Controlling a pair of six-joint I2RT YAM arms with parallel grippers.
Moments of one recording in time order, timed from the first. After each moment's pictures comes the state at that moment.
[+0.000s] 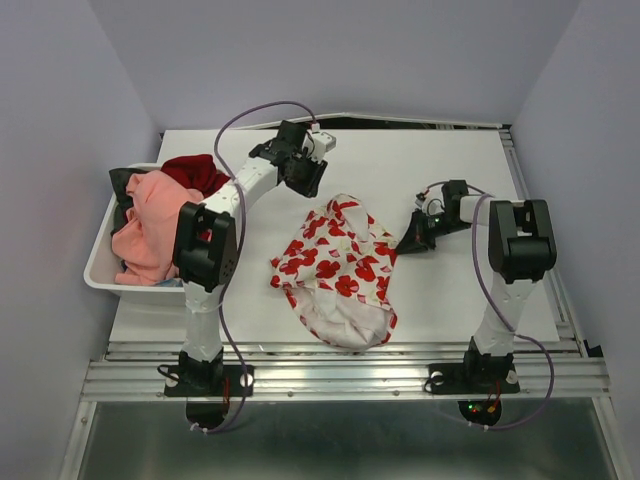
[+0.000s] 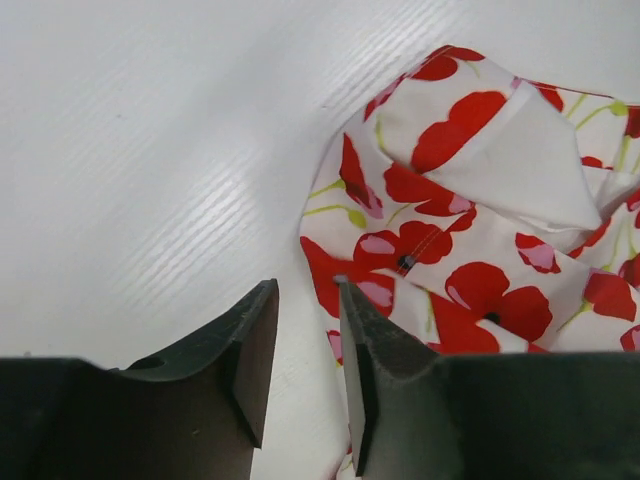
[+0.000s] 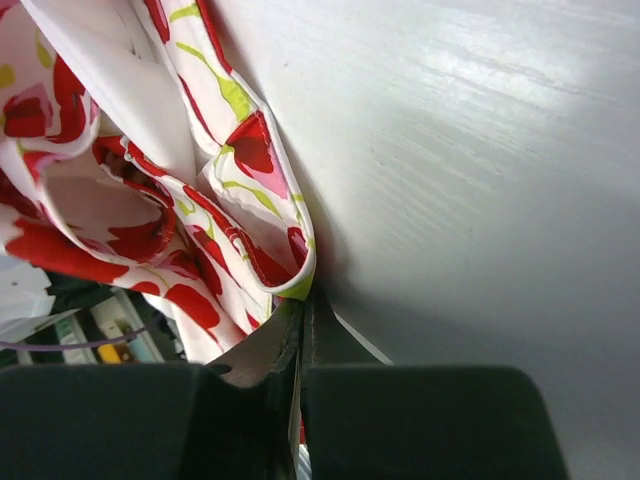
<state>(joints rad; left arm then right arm) -0.43 2.07 1.79 -0.63 0.26 0.17 0.01 2.04 1.20 -0.54 -0.83 0.15</state>
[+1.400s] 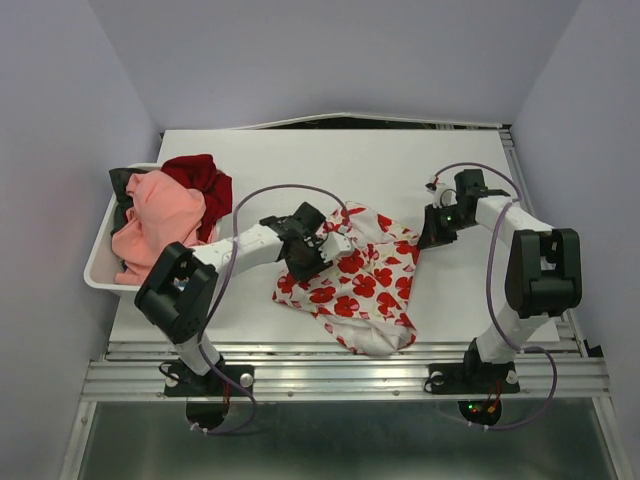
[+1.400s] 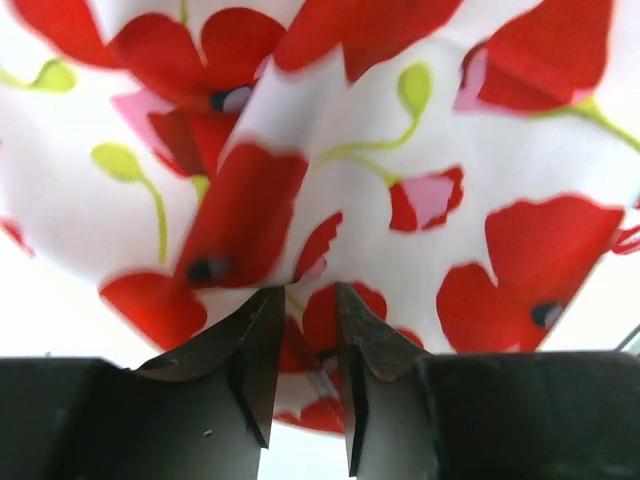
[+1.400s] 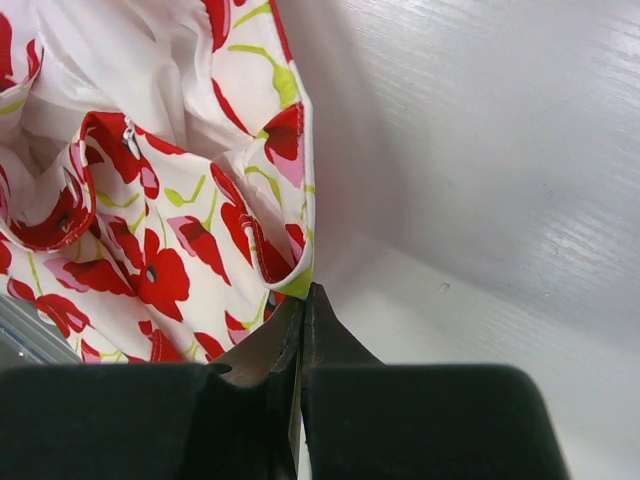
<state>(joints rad) -0.70 1.67 1.05 -0.60 0.19 0.50 0.01 1.72 1.13 -0.65 -0.55 -0.09</state>
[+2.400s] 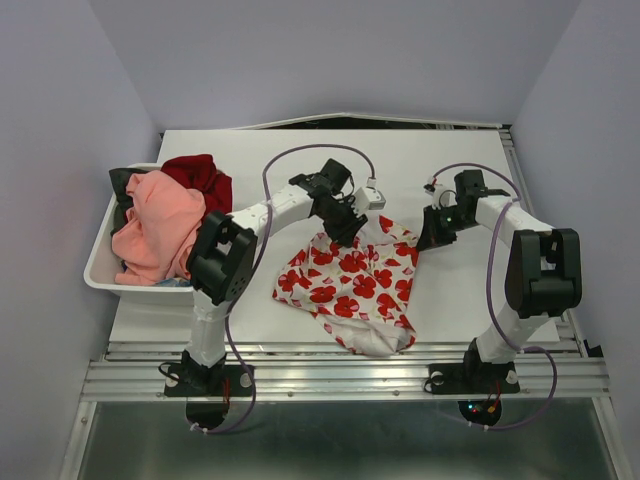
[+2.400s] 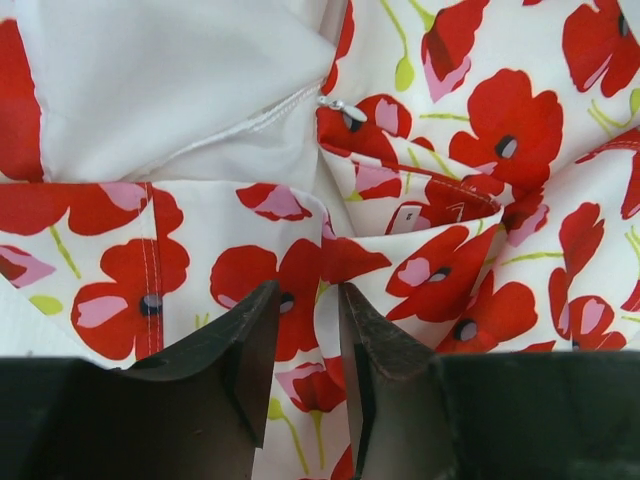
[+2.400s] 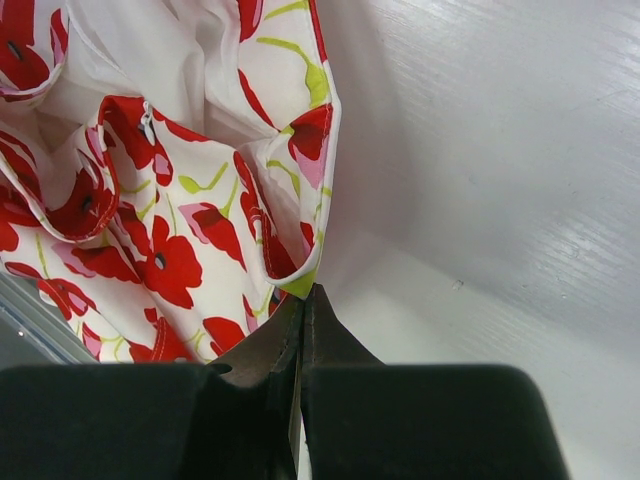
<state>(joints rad) -0.67 2.03 1.62 -0.68 0.48 0.43 0.01 1.72 1.13 -0.68 -0.59 -0.14</state>
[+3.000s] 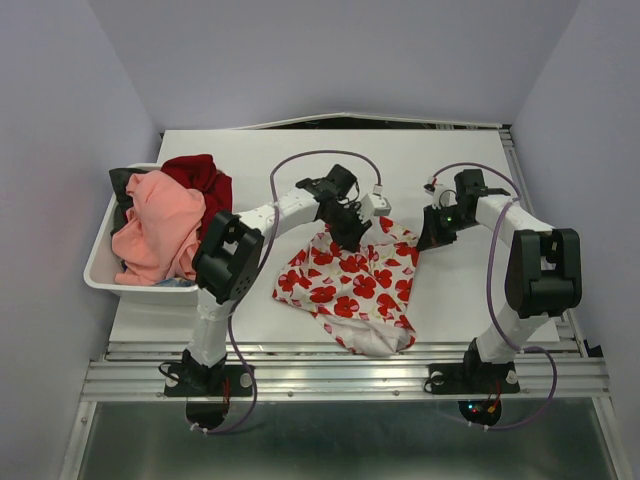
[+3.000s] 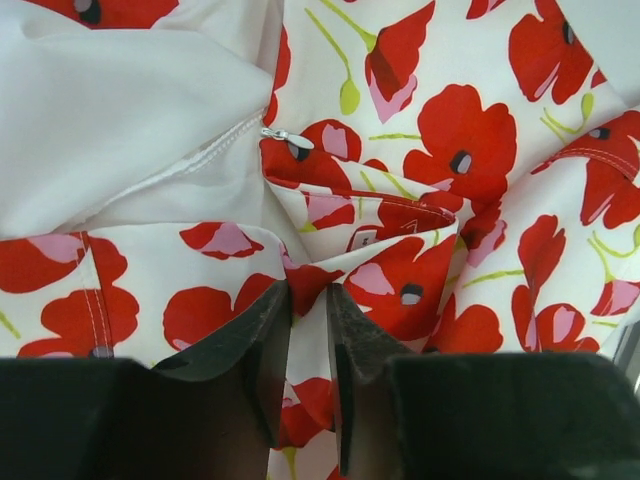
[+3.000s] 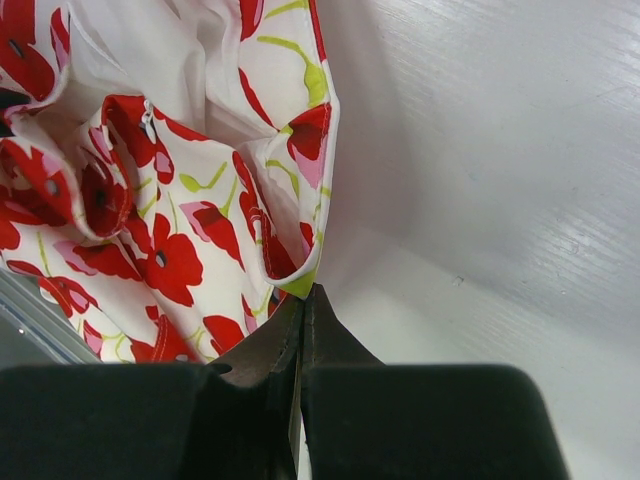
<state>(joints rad) -0.69 2.06 1.62 -0.67 0.55 0.45 0.01 1.72 1.14 -0.69 -0.58 -0.14</state>
